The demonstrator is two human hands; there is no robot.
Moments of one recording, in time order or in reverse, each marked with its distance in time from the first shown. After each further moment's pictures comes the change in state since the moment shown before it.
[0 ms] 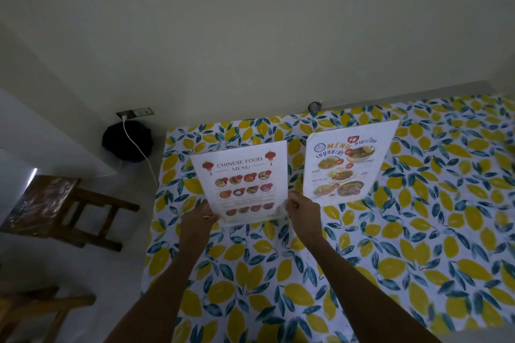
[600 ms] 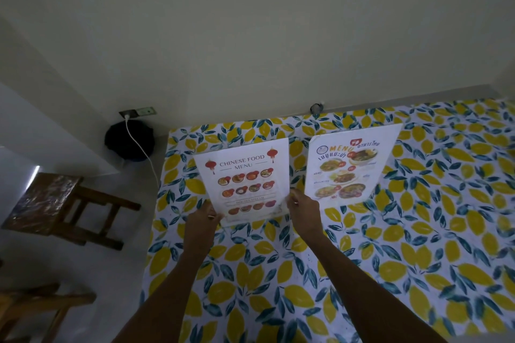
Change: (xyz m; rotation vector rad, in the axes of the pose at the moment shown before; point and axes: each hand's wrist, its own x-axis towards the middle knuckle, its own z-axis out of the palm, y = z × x) left_hand 0.003 -0.008 0.009 0.196 0.016 0.026; right_hand 0.007 -0.010 -0.003 -0.052 0.002 -0.005
